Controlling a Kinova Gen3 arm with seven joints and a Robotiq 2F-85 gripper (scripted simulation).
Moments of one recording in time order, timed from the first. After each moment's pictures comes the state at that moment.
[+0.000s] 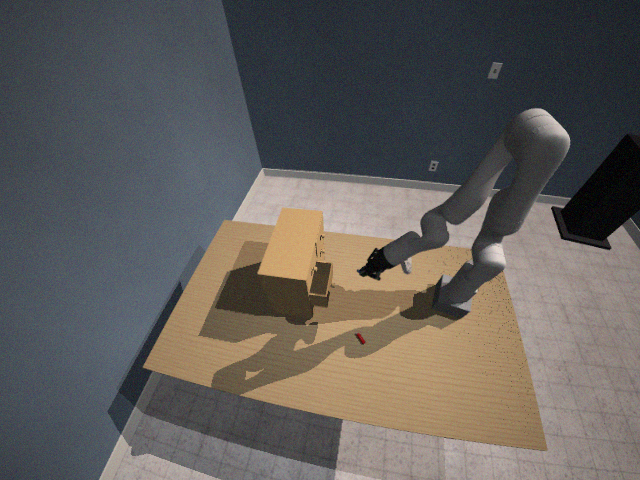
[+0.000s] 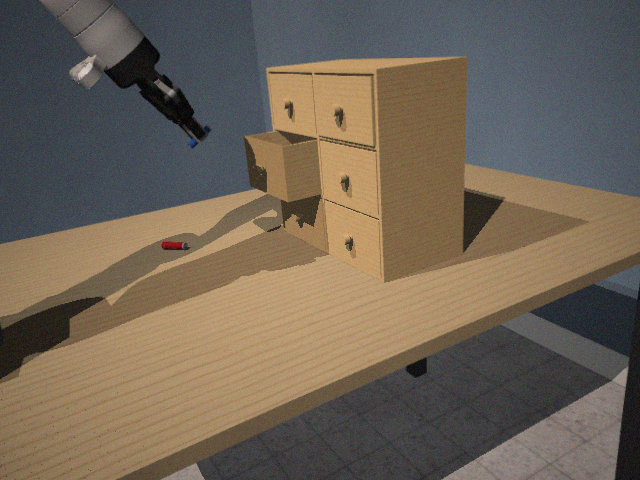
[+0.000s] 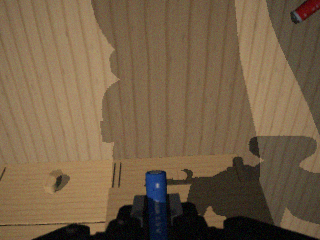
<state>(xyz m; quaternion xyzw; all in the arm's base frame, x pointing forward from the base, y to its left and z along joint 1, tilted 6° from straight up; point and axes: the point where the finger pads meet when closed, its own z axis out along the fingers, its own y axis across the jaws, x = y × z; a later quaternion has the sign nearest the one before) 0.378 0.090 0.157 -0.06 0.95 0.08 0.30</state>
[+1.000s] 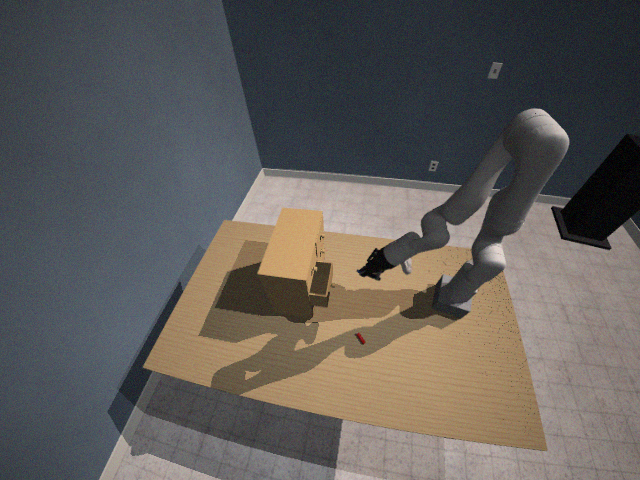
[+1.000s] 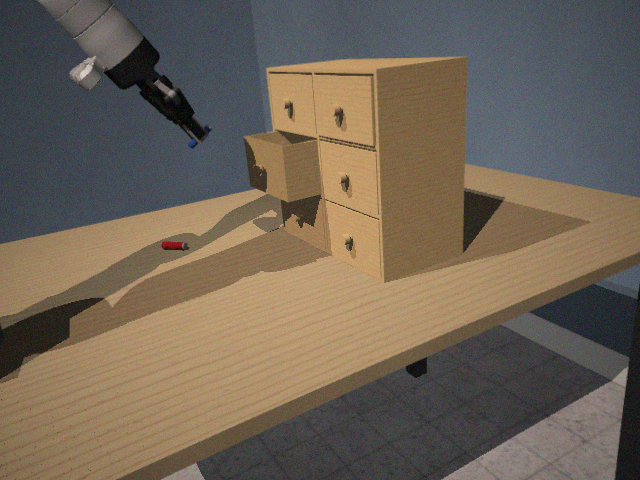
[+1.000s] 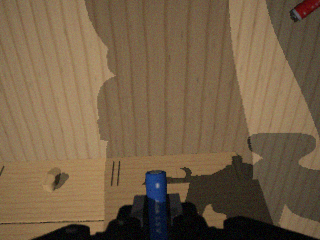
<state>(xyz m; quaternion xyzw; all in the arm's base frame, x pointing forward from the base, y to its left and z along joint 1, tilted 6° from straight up) 0.378 0.091 0.157 -0.06 0.95 0.08 0.31</state>
